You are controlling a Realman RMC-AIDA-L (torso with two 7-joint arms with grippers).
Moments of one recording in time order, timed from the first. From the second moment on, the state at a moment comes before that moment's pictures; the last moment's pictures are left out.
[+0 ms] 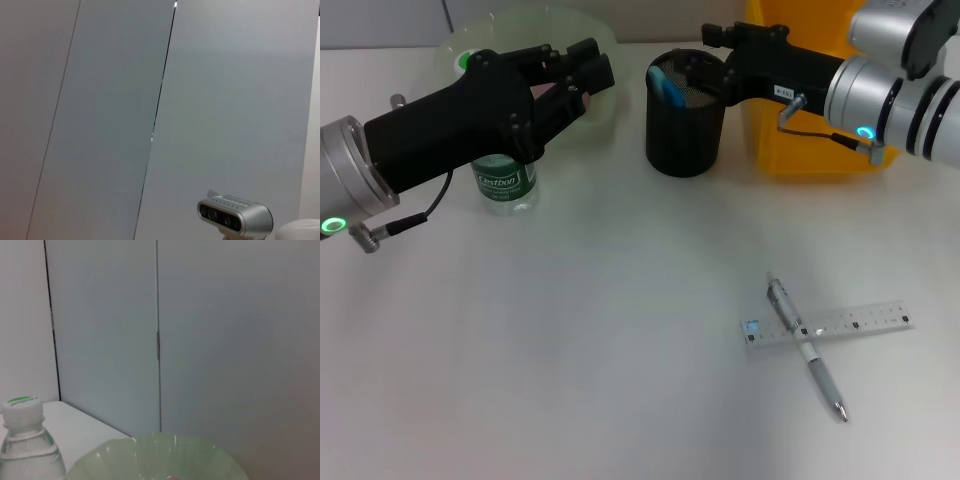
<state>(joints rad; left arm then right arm) -0.37 -2.06 1.20 0.77 1.19 1.50 -1.30 0.83 2.09 -0.75 -0.26 -1.58 -0.96 0.97</state>
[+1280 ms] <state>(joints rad) -0.29 -2.05 1.20 0.77 1.32 1.57 -1.30 0.46 2.08 -0.76 -0.63 -1.59 -1.57 1.26</state>
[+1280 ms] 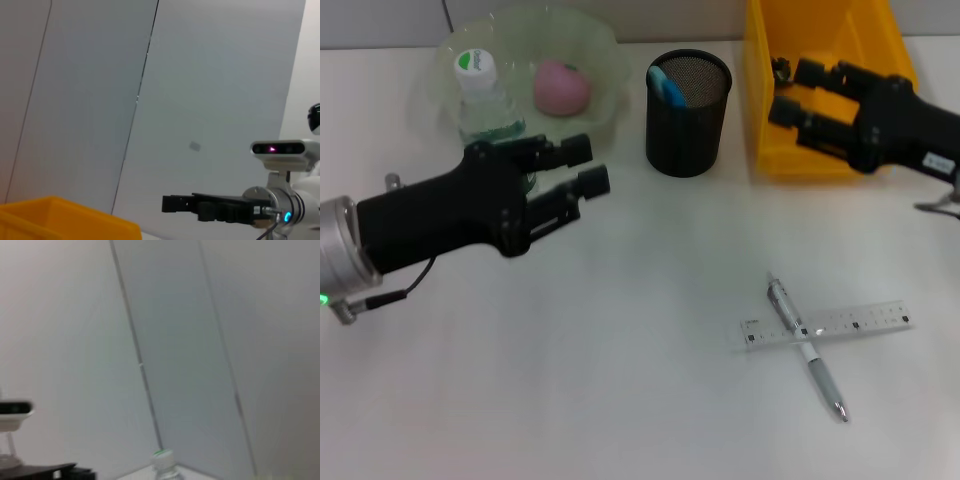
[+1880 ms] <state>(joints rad) -0.24 -2.05 1.20 0.77 1.37 1.70 -1.24 0.46 2.08 -0.76 -1.17 -1.95 -1.86 1.72</state>
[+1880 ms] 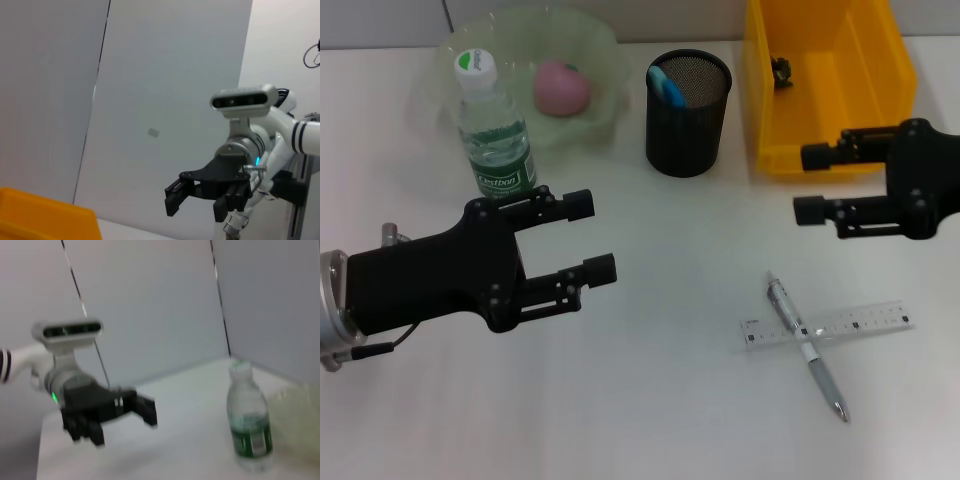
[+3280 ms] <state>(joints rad) -0.24 -2.06 1.20 0.74 1.37 1.74 -1.24 0.68 2.08 -1.28 -1.47 -2.52 -1.97 2.10</state>
